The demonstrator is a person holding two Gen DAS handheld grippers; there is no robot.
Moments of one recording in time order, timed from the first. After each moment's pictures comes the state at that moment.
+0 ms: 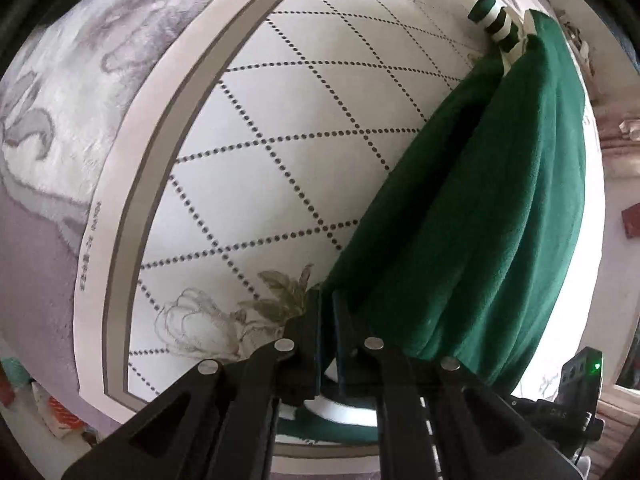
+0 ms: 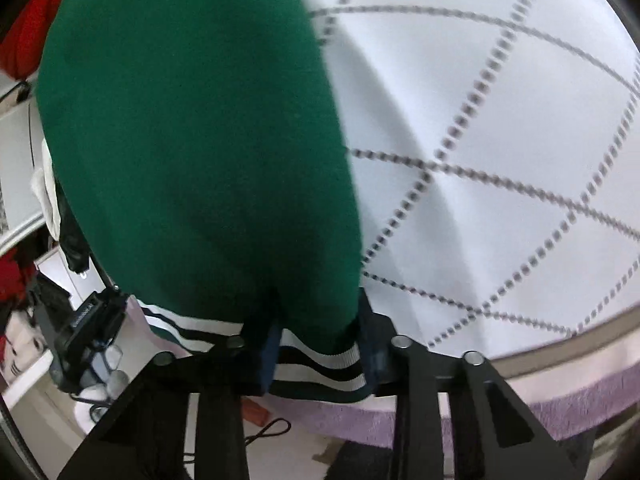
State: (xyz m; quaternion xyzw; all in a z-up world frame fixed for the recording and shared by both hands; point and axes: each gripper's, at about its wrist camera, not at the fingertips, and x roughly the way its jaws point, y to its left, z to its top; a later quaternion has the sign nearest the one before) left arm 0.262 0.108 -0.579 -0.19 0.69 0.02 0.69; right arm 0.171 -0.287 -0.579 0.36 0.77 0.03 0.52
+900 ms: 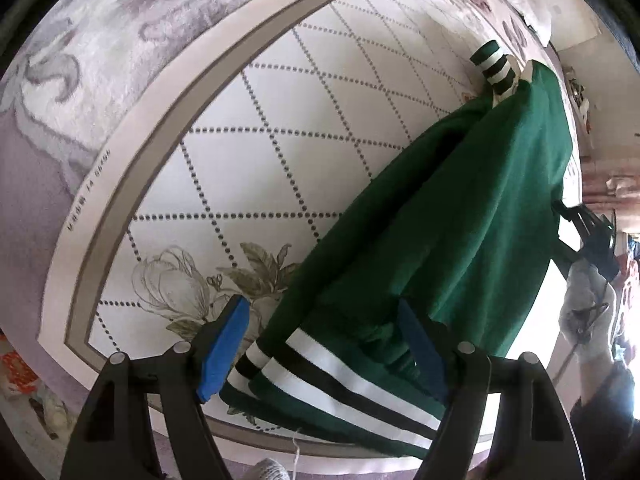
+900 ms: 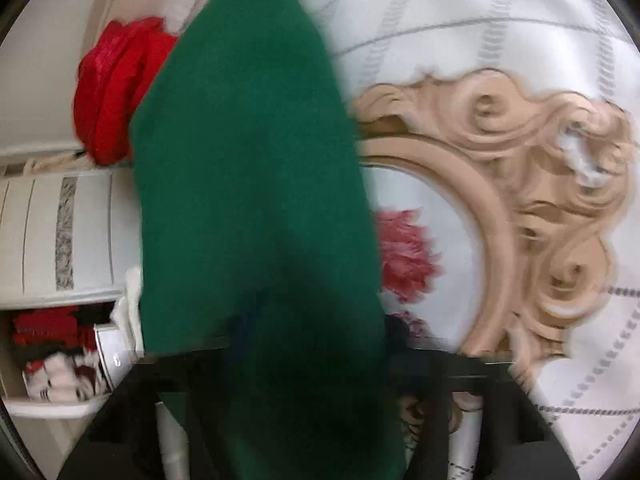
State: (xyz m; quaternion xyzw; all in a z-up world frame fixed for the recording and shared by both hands) left arm 0.218 0.121 -0.550 -0.27 0.65 0.06 0.71; right arm 0.474 -0.398 -0.572 0.42 0.58 0.06 0.70
